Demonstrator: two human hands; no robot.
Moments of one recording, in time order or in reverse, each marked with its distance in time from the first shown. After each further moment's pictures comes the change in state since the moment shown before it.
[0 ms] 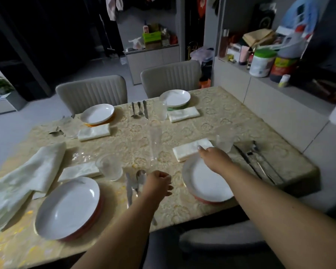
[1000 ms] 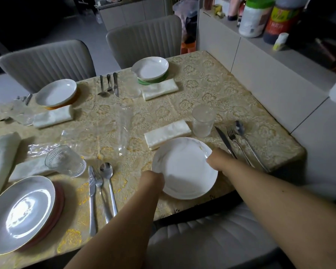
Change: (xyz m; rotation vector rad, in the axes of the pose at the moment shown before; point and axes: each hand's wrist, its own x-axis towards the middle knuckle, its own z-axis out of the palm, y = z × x) left_hand 0.071 -0.025 0.111 0.313 0.117 -0.389; right_hand 0.077 0.128 -0.008 -0.176 -0.267 0.316
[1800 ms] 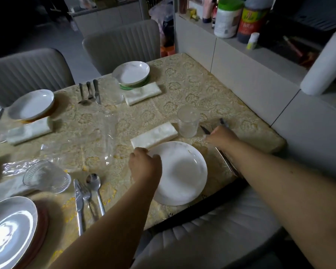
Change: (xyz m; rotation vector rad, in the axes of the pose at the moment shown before) left_hand -0.017 0.046 -0.002 0.100 0.307 0.494; right_hand 0.007 0.013 -0.057 0.150 0.252 -0.034
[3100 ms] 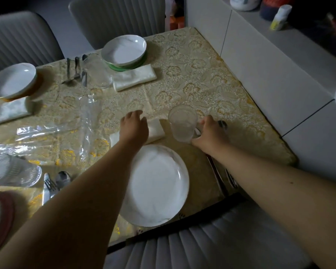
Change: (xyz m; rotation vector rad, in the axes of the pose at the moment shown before) left_hand 0.100 0.063 0.059 0.240 -0.094 0.207; right_hand 0.063 0.015 -0.001 0.035 0.032 -0.267
